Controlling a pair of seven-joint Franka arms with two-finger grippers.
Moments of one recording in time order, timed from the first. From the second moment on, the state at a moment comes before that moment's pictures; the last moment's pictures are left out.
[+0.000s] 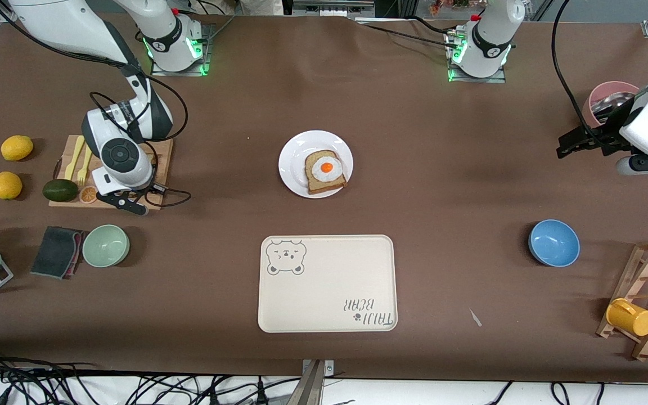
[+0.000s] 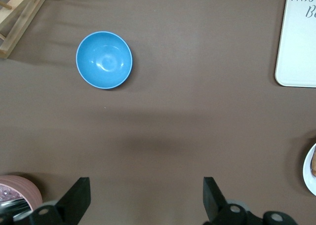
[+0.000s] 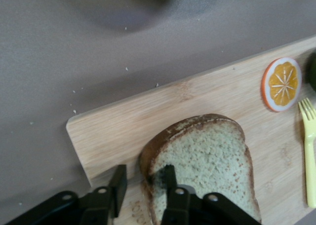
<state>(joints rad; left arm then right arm) 0.08 0.01 -0.08 -1.72 -0.02 1.64 -0.08 0.11 0.38 -0.01 -2.20 -0.47 2.36 0.80</state>
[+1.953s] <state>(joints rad) 0.08 0.02 -0.08 -1.72 -0.02 1.64 -0.08 0.32 0.39 0.23 -1.79 -0.12 1.87 1.04</state>
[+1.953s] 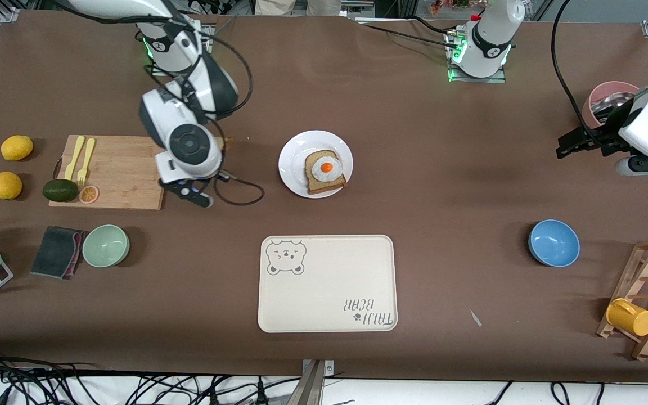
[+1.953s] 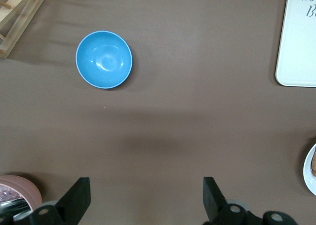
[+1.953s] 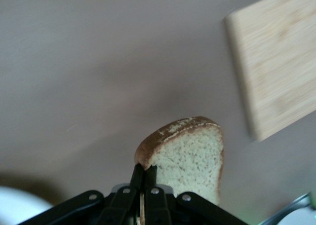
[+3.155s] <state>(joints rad) 0.08 0.02 -0.08 -1.72 -0.02 1.64 -0.08 0.62 0.66 0.22 -1.52 -0.09 2.11 1.19</state>
